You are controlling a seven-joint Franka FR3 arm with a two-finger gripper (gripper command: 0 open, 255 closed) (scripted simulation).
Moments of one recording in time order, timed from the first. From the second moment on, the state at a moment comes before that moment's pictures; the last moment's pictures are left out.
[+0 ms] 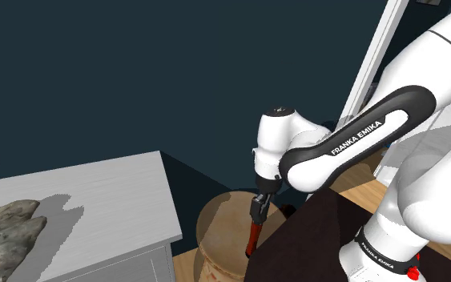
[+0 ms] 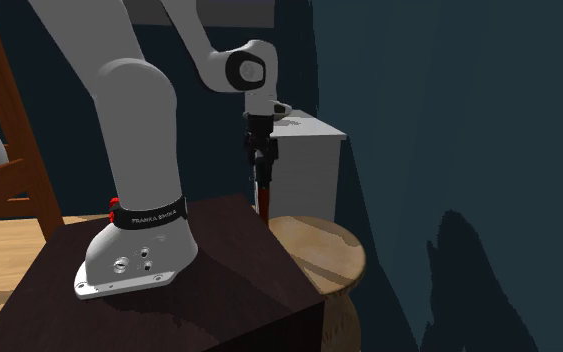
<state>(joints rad) 0.18 -0.32 0.37 -2.88 0.21 2.50 0.16</state>
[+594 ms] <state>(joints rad) 0.18 -0.30 0.38 -2.88 0.21 2.52 0.17</state>
